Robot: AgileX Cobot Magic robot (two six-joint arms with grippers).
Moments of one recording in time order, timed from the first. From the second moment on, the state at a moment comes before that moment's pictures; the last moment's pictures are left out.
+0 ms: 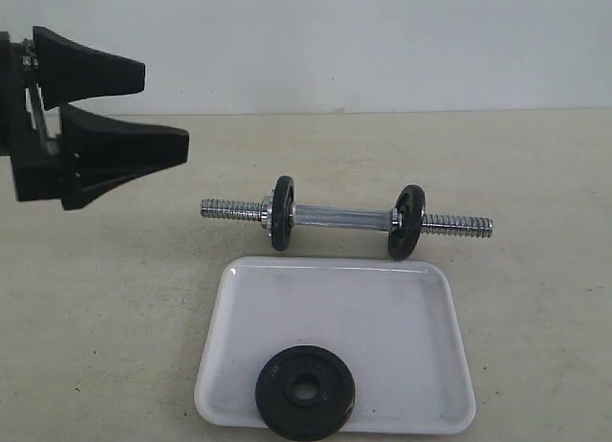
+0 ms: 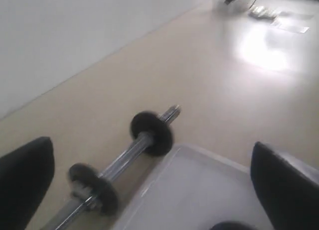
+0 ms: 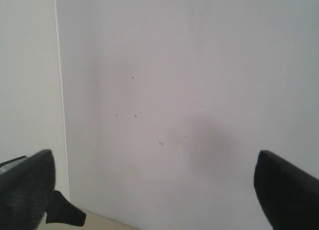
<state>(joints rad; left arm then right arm) -0.07 1.26 -0.74 -1.52 0.90 1.93 0.09 0.40 -0.55 -1.25 -0.52 1.47</state>
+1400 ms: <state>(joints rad) -0.68 2.06 -1.64 0.02 0.73 1.00 0.09 0.40 -0.53 -1.73 -0.75 1.74</state>
